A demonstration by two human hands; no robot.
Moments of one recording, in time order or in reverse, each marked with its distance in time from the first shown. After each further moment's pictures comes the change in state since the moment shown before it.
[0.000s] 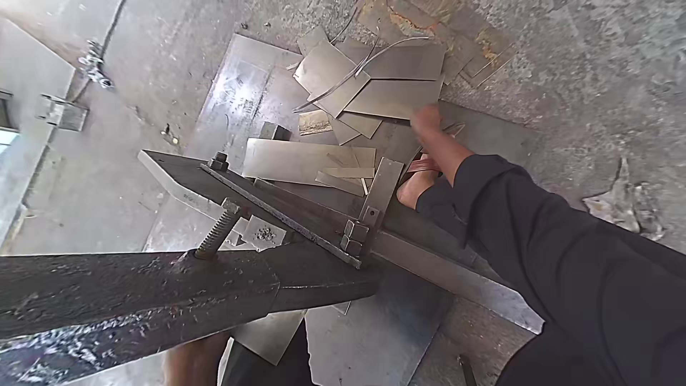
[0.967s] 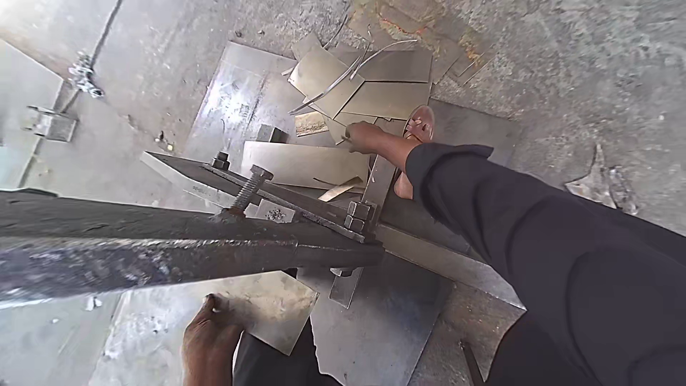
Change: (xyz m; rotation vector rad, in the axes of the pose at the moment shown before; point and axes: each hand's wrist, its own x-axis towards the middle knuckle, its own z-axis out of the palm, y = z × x) left_hand -0.001 -0.009 0.003 -0.053 0.062 -0.013; right_hand 0.211 0.085 0.154 -0.456 -0.333 -0.401
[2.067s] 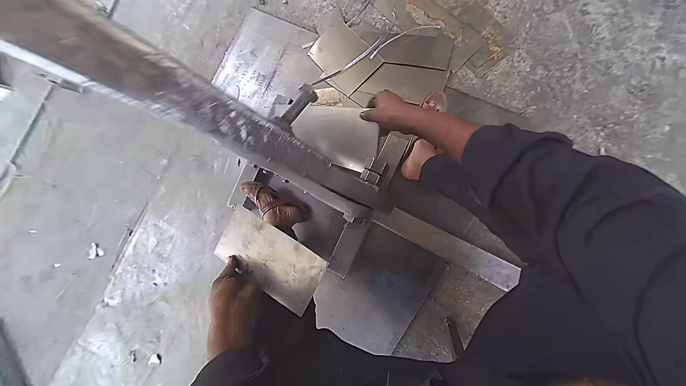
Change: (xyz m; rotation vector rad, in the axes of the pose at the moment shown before) left_hand -0.023 -0.025 -0.020 -0.098 0.021 -0.064; right_hand -0.078 -0.032 -0.032 0.420 -0.011 0.088
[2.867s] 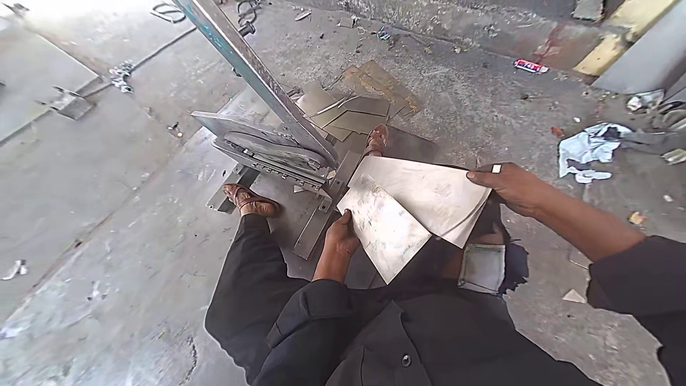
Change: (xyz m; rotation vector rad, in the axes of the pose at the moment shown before) left_hand -0.287 -0.109 0.088 -0.176 -0.589 -0.570; right_hand -0.494 0.107 -0.056 0.425 0.455 0.173
